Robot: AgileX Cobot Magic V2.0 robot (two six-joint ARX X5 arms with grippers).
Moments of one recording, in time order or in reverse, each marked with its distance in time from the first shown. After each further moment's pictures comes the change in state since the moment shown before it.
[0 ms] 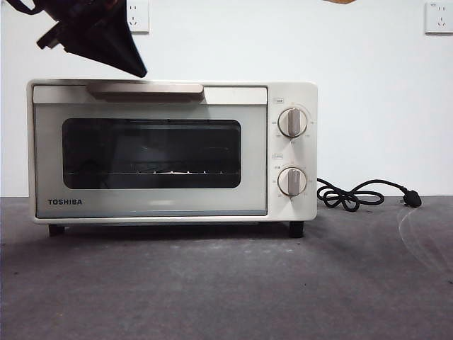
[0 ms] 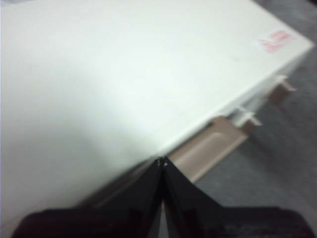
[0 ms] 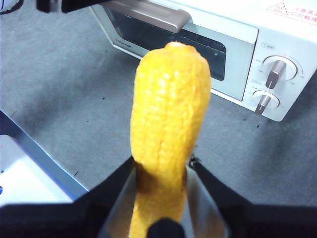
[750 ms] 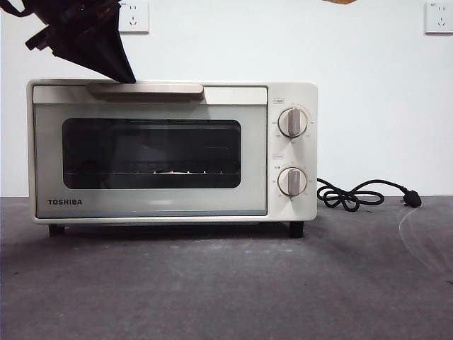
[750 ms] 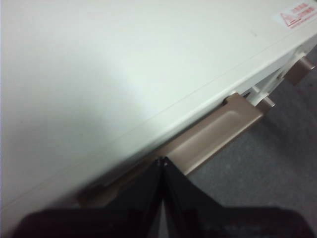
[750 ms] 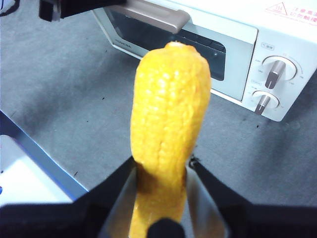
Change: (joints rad) left arm 0.000 -0.001 0.010 -0.084 -0.036 0.038; right arm 0.000 0.000 0.000 0.000 0.000 0.000
